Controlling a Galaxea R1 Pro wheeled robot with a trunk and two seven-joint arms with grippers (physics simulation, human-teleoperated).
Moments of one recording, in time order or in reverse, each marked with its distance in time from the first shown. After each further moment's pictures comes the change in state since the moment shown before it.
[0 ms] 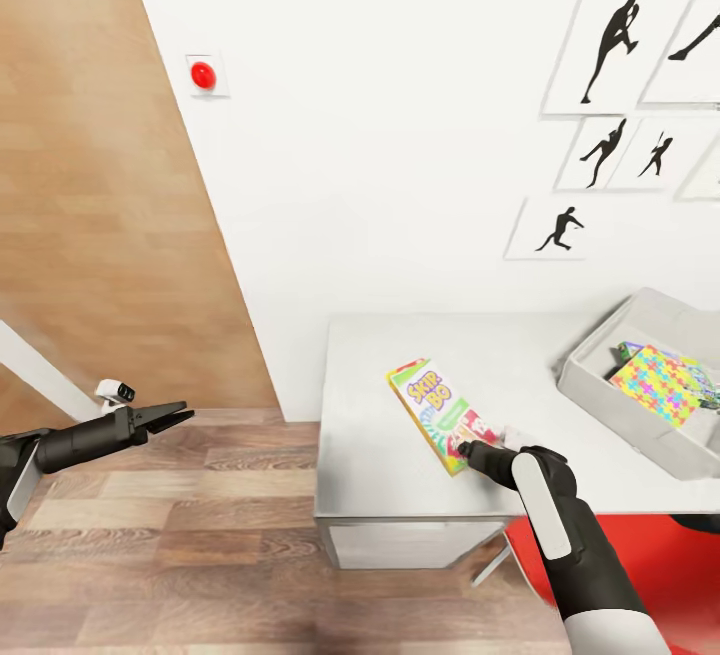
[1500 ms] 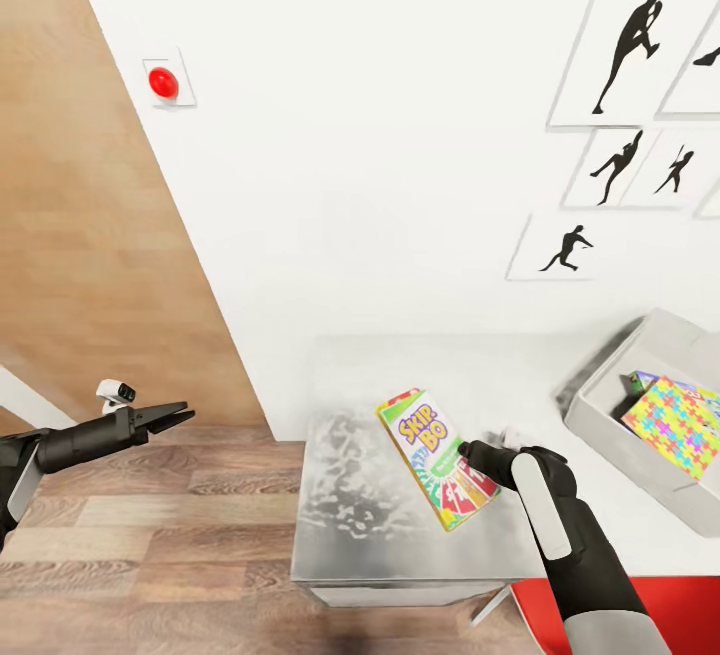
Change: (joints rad) left arm 0.000 -0.001 -0.001 0.000 -0.001 0.000 0.000; right arm 0.002 0.000 0.002 -0.001 0.000 0.000 0.000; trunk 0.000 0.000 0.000
